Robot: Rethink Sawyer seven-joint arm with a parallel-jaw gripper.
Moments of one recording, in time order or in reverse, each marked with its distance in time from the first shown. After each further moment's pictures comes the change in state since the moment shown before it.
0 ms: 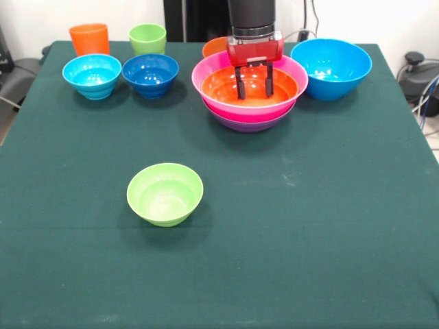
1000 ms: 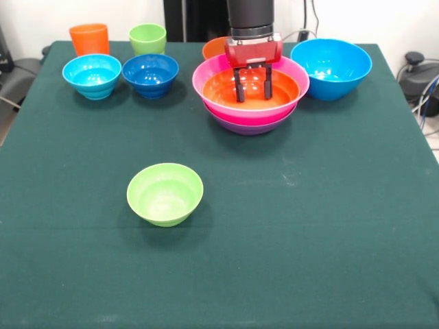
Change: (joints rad) arm 0.080 0.041 -0.103 -0.025 -0.001 -0.144 0.000
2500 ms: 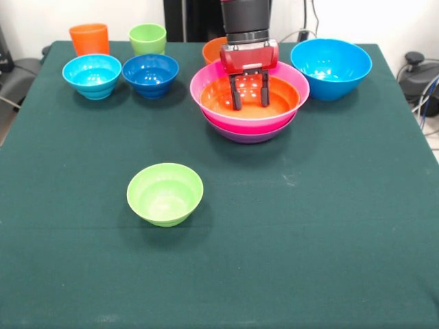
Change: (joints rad) arm 0.049 0.048 -0.077 -0.054 -0.001 -0.127 0.000
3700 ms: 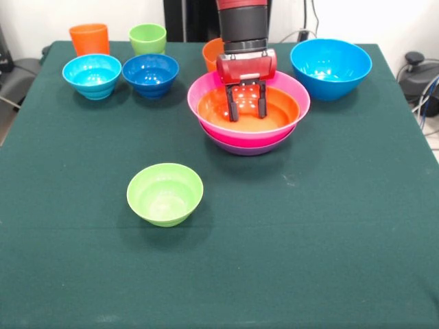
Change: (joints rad) arm 0.027 0.019 -0.028 -0.076 0.001 -0.013 0.000
